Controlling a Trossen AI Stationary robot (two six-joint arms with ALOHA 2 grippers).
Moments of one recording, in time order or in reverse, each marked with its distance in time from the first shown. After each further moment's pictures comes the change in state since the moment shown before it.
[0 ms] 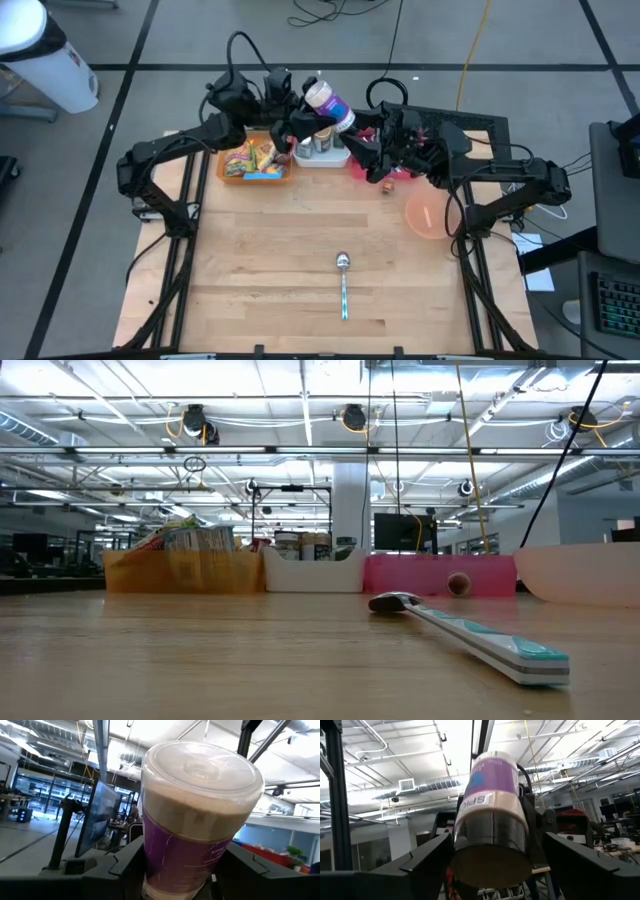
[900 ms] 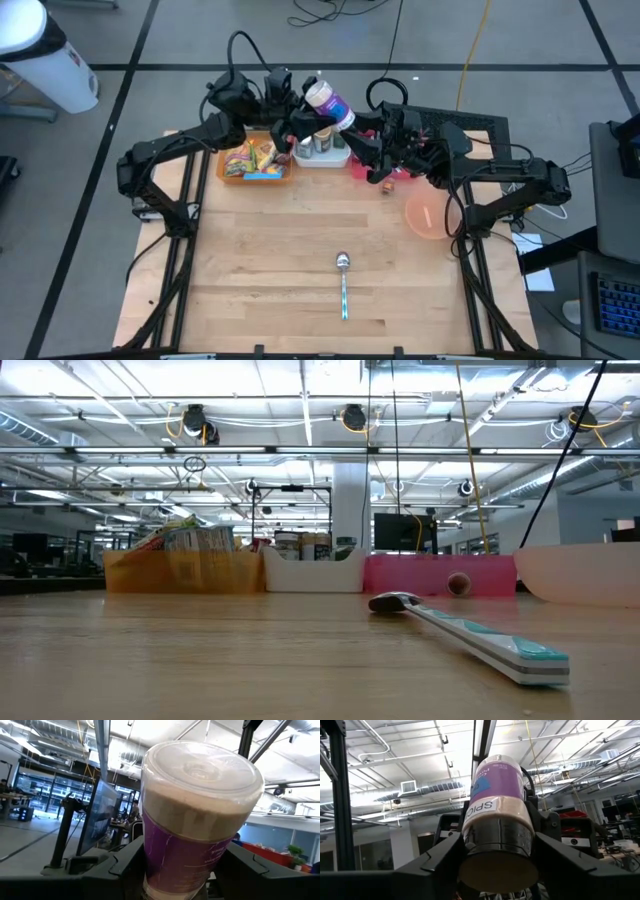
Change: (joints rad) left arm 0.000 0.000 0.000 -0.009 0.004 0.001; right arm 0.002 0.000 0.000 0.013 -0.002 0.001
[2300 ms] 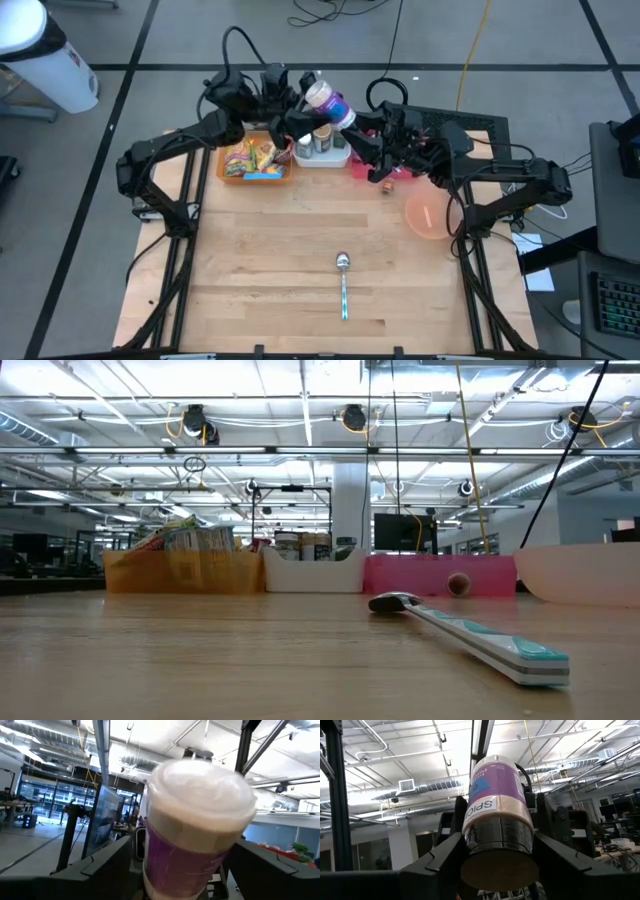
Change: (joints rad) left arm 0.024 -0.003 0.010 0.002 0.014 0.025; right arm -0.002 -0.009 0.001 -0.018 0.002 -0.001
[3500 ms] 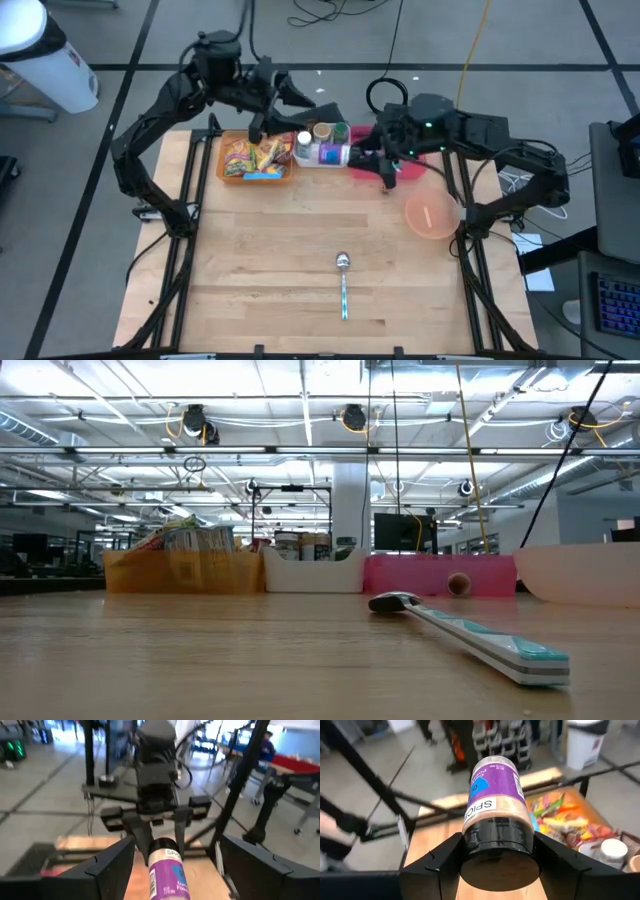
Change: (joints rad) left arm 0.122 0.002 0.409 -1.066 0.149 0.433; right arm -0.131 0.006 0.375 -1.245 -0.323 0.015
